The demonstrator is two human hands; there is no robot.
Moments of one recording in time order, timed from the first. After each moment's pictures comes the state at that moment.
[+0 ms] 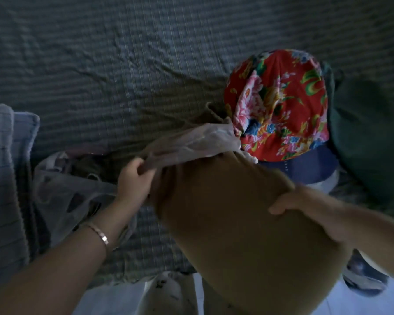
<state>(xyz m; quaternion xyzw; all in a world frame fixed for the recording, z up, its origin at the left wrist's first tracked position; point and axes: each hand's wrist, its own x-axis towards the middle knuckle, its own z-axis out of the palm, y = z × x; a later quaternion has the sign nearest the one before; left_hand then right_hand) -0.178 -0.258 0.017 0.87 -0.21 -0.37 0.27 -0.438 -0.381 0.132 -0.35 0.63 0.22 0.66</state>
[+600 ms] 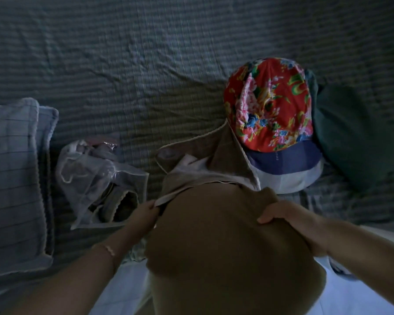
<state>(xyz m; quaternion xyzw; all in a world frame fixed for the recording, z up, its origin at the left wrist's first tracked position) -0.214 -0.143 0.043 0.81 -0.23 -0.52 0.12 -0.453 -0.294 0.192 -0.28 0.62 0.23 0.70</state>
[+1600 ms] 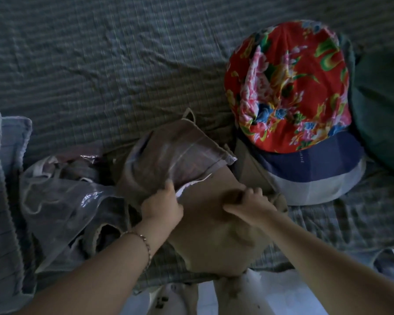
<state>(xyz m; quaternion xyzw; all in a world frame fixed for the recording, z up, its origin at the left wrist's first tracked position) -0.237 -0.246 -0.032 0.84 -0.42 -0.31 -0.17 -0.422 -0.329 -0.069 -0.61 0.58 0.31 0.44</state>
